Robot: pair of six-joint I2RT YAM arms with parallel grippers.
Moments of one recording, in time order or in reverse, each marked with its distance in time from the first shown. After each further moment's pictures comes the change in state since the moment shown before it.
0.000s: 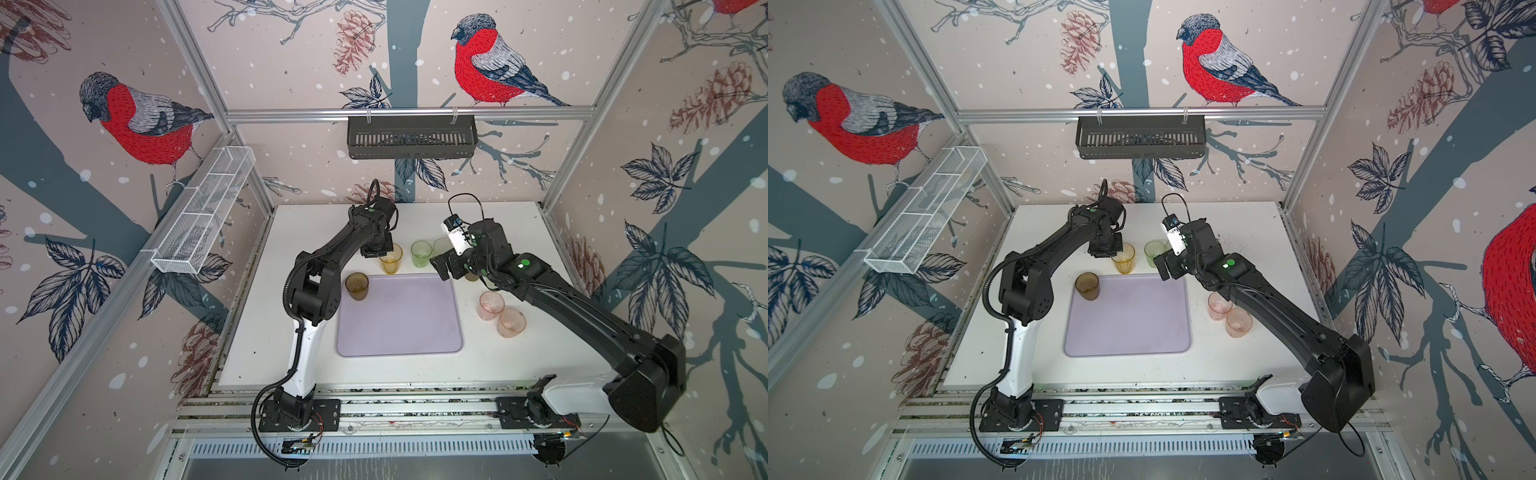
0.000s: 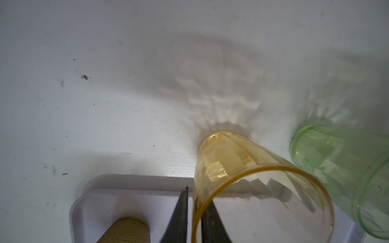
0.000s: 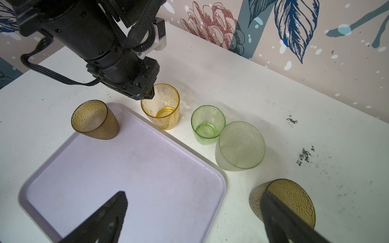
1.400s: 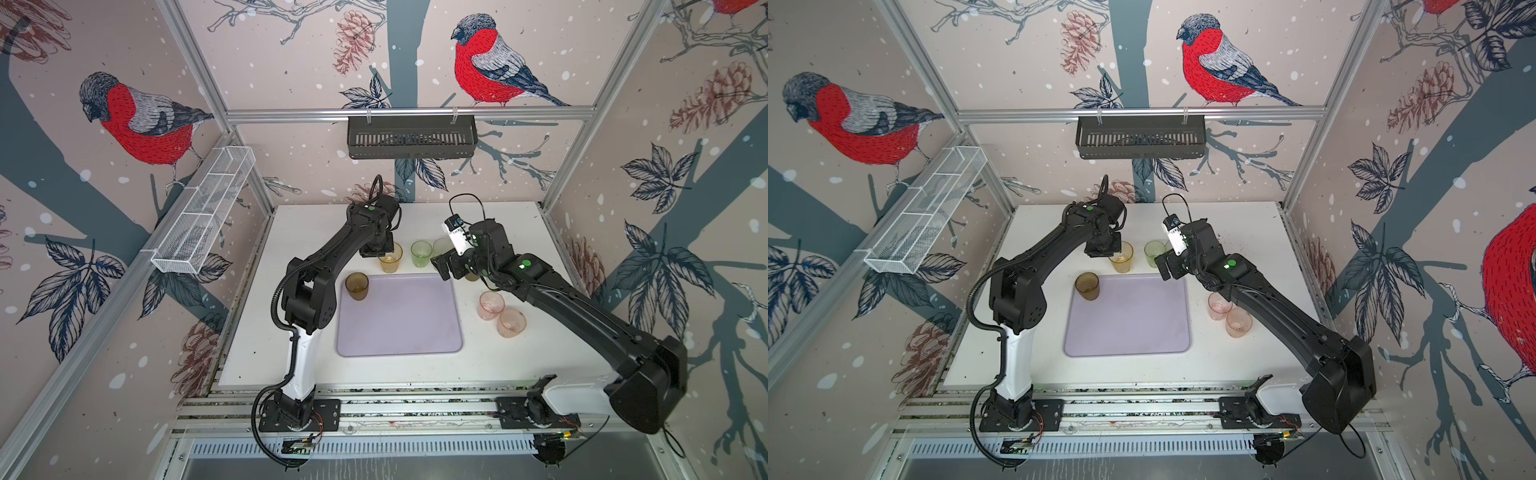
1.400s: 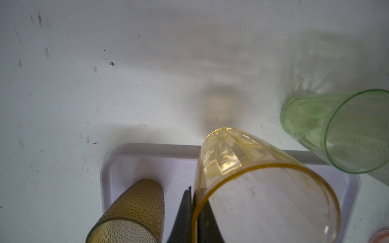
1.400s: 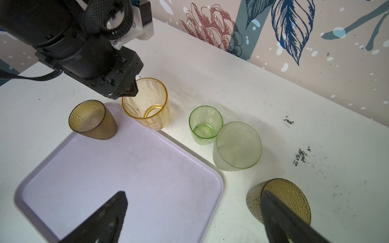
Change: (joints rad) left arm -0.050 -0.124 -0.046 -0.087 -0.053 0.009; right arm -0.004 -0.010 -0.005 0.003 0.007 -0.009
